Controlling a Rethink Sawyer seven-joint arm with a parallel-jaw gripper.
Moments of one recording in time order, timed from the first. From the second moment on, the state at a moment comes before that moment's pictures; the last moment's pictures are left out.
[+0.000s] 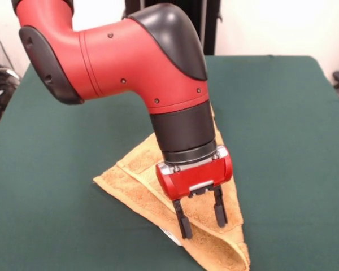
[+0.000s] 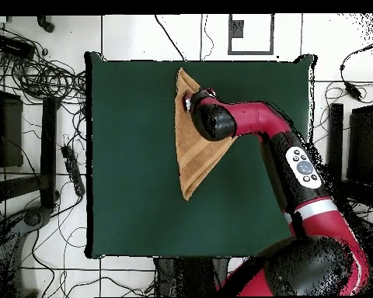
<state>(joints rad) -0.64 -0.23 0.77 1.25 -0.79 0.44 1.59</state>
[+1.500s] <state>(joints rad) -0.56 -0.23 0.65 1.22 -0.72 0.44 1.59</state>
